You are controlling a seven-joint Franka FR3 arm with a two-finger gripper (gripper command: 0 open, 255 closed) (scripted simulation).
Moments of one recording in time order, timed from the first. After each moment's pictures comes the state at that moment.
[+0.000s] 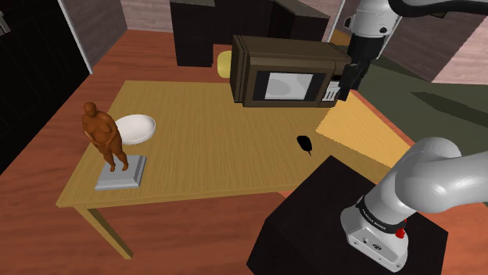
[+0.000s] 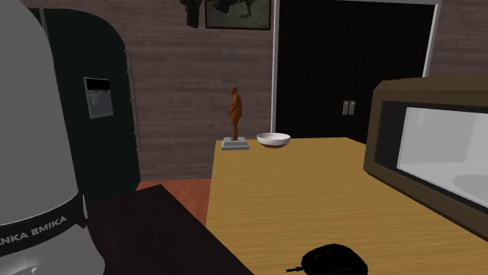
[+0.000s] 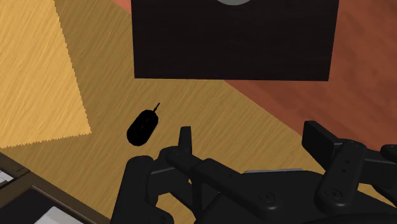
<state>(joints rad) 0.00 -0.79 -0.04 -2.40 -0.08 1.46 -0.08</state>
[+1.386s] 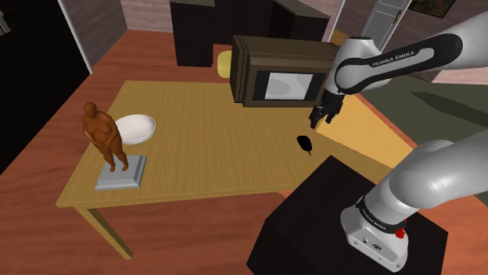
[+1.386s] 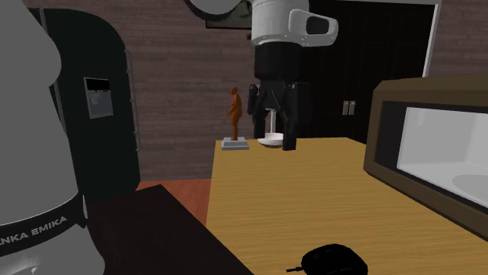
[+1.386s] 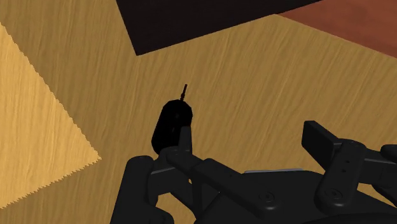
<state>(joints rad) -0.15 -0.46 -0.25 -2.74 -0.15 2.25 -0.04</state>
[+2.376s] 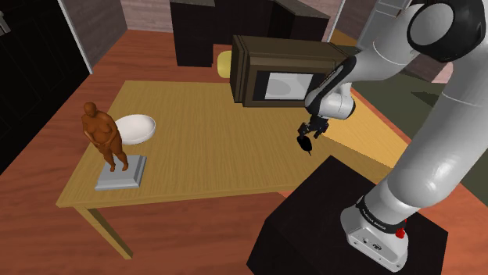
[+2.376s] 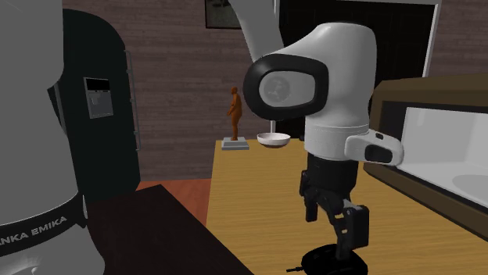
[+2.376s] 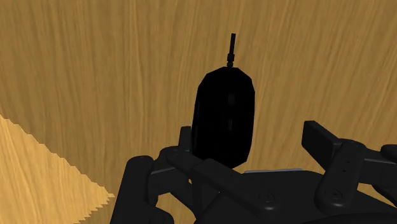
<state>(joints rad) -0.19 0.21 -0.31 -2.60 0.40 2.83 -0.40</state>
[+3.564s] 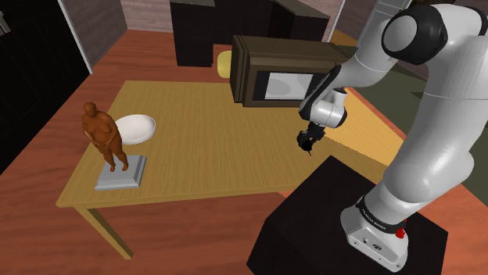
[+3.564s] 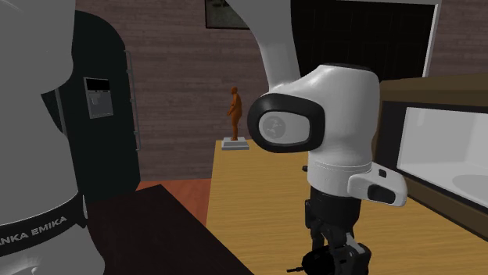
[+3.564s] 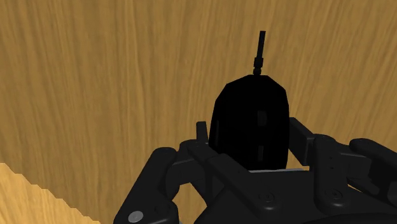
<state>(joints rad) -0.32 0.38 -0.16 -2.54 0.61 2.94 -0.57</state>
